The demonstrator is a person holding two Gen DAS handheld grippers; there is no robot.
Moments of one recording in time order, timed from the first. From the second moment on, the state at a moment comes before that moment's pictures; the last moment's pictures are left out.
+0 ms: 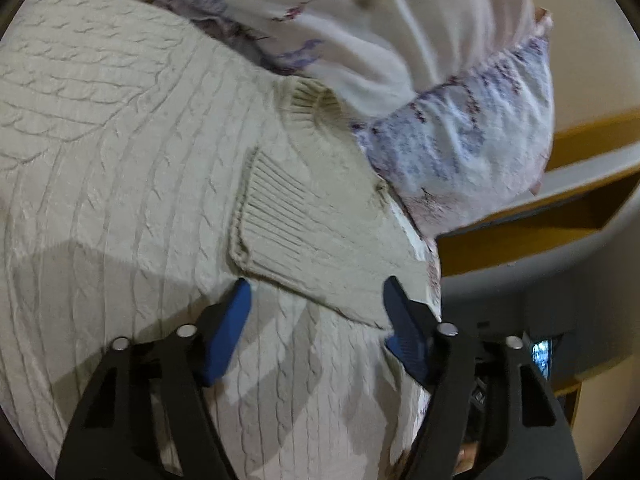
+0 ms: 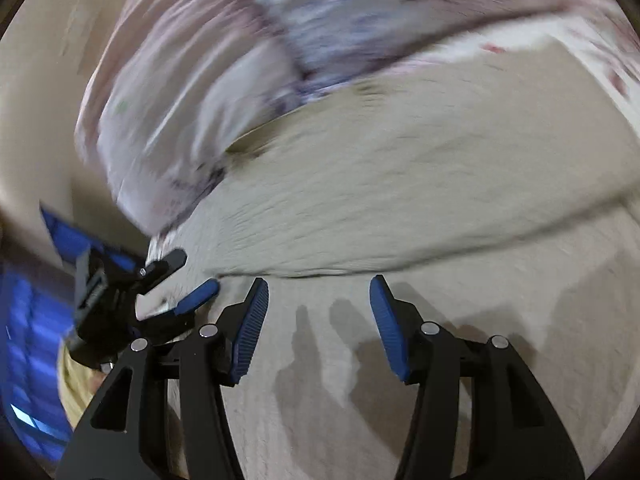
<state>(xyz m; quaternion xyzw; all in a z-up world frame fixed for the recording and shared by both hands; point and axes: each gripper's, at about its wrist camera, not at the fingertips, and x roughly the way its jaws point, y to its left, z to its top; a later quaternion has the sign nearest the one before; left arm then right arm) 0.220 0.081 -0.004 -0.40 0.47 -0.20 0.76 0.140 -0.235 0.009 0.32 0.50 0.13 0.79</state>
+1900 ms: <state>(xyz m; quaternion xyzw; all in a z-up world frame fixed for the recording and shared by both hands) 0.119 0.341 0.000 -0.50 0.33 0.06 0.80 0.200 -0.097 0.019 0.07 0.51 0.13 0.85</state>
